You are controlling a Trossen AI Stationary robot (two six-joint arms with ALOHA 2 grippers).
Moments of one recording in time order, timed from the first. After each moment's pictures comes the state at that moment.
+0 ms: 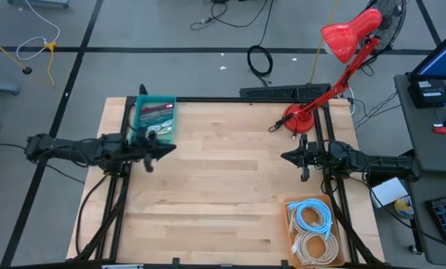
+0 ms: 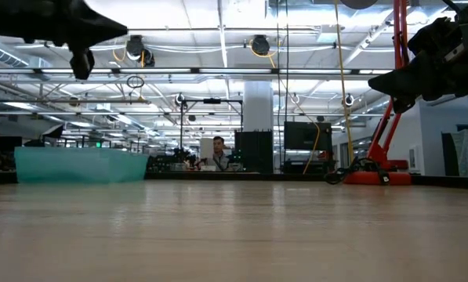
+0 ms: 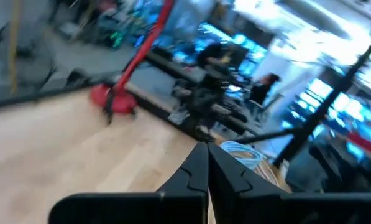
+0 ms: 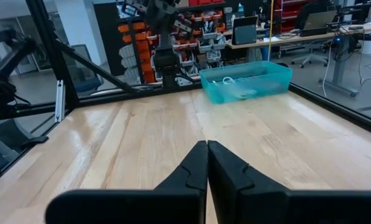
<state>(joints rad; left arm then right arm) -0.07 0.43 0.28 0.18 -0.20 -0.51 -0.09 0.08 0.01 0.02 0.00 0.14</state>
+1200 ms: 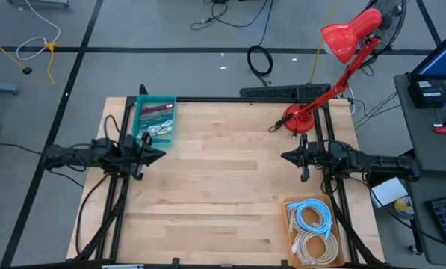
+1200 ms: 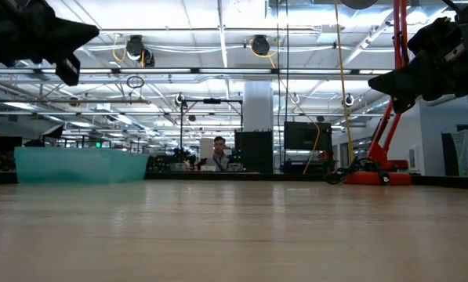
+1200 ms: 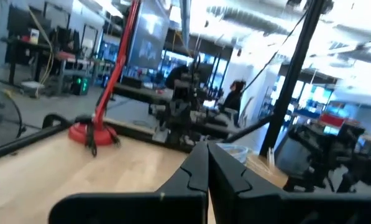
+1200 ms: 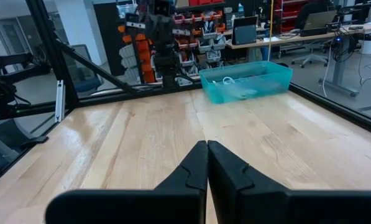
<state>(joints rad) -0.07 0.00 0.06 0.15 -0.07 -0.25 -0.09 0.08 0.01 0.02 0.00 0.14</state>
